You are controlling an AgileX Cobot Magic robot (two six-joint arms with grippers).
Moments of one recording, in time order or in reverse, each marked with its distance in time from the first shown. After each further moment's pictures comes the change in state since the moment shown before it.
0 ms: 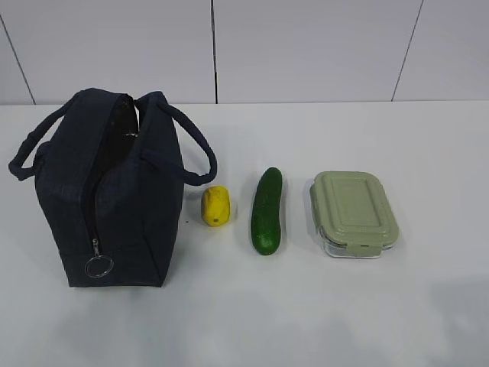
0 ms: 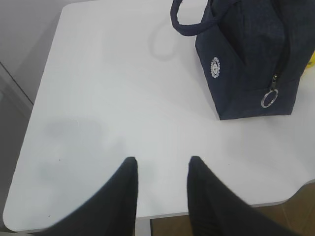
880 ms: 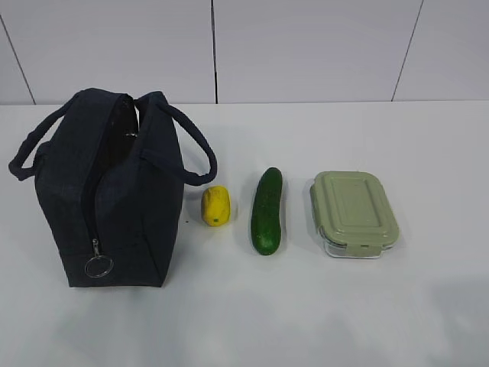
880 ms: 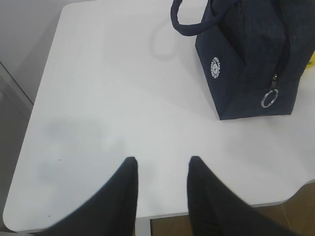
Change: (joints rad) left arm 0.000 0.000 0.000 0.000 0.000 0.000; right arm 0.000 0.000 0.000 0.000 0.000 0.000
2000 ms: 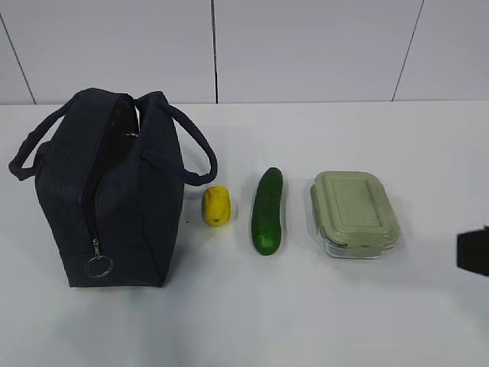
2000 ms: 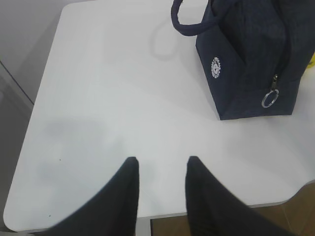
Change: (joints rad) left arm 0.000 0.000 0.000 0.000 0.000 0.000; right arm 0.000 0.705 -0.103 0.720 -0.189 -0.260
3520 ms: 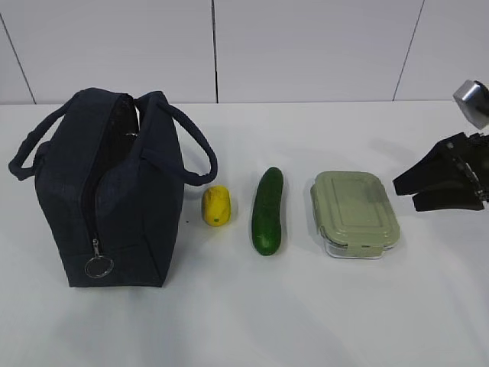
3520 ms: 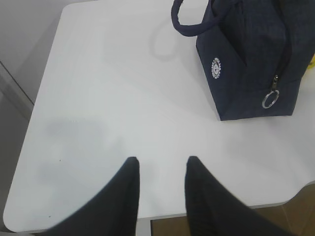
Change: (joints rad) left arm 0.000 0.000 0.000 0.000 -0.002 0.000; right arm -0.360 1.216 -0.547 0.186 0.223 -0.635
